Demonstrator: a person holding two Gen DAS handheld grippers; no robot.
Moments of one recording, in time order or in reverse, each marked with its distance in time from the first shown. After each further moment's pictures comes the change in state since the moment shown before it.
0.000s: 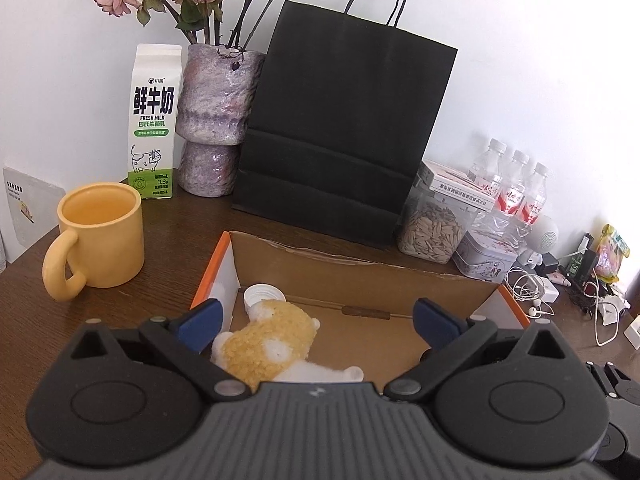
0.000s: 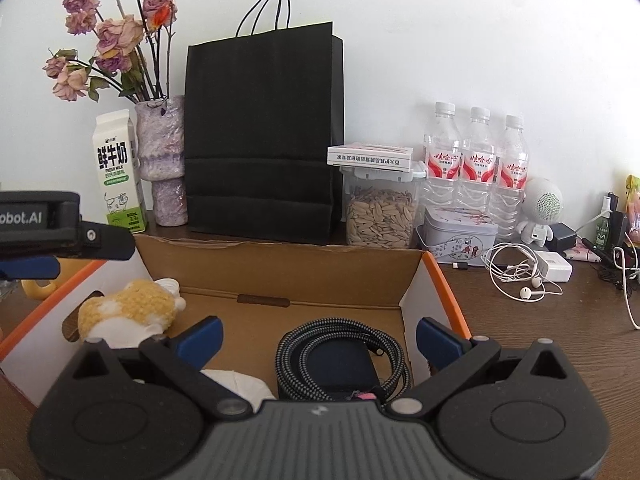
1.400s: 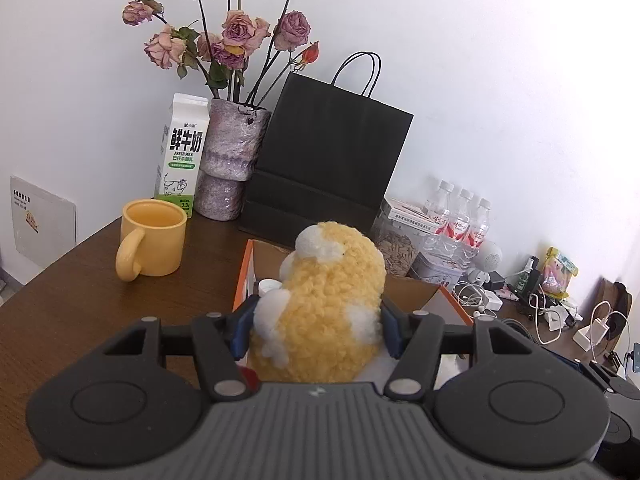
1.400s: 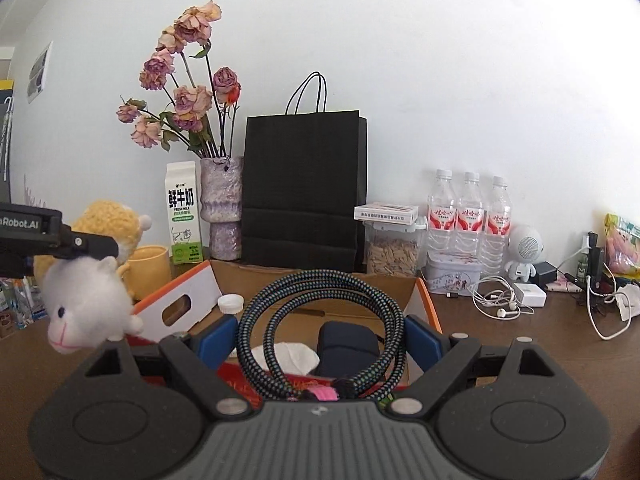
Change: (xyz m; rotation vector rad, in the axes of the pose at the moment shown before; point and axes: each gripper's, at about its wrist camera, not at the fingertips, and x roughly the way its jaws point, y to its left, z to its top) left arm -0.133 0.025 -0.034 -0.024 -0.127 -0.090; right arm -0.137 0.007 -0.031 -0.038 -0.165 0.076
